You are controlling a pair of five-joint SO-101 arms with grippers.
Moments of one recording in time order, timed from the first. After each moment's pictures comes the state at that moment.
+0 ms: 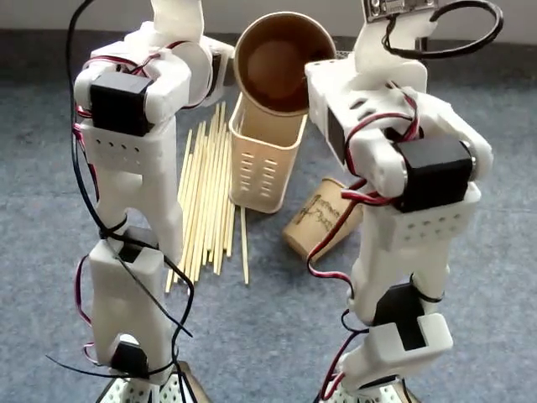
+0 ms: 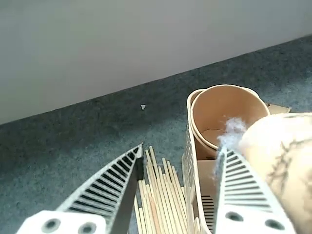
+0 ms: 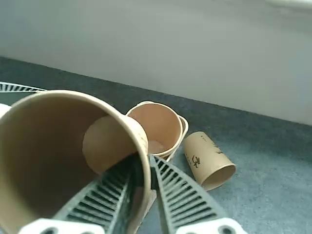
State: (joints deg) left arm 6.3 28.8 -88.9 100.7 -0.4; right arm -17.5 5.2 -67.6 95.4 0.3
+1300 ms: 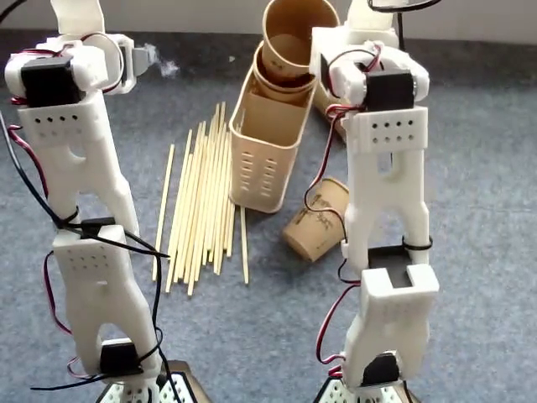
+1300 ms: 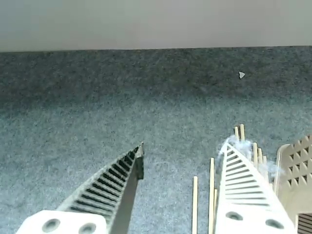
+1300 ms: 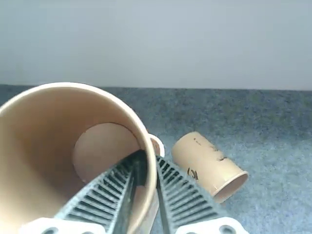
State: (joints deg) left arm -13.1 37.8 -88.4 99.3 -0.4; right arm -13.1 22.7 -56.4 72.3 -7.1
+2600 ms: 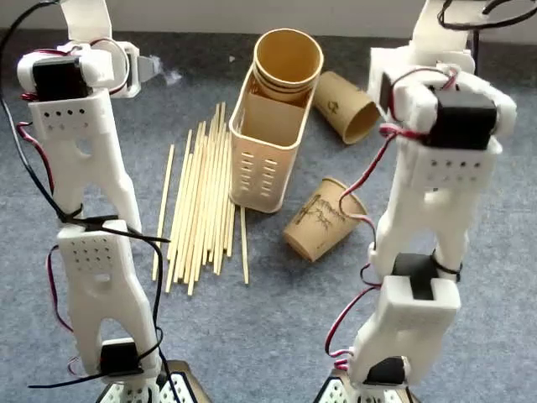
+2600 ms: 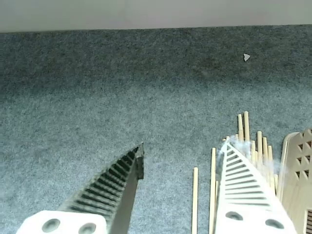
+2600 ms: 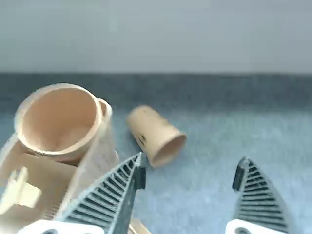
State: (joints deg) left arm -13.1 42.6 -88.4 99.3 -0.4; right arm -1.9 20.1 -70.9 99.7 0.0
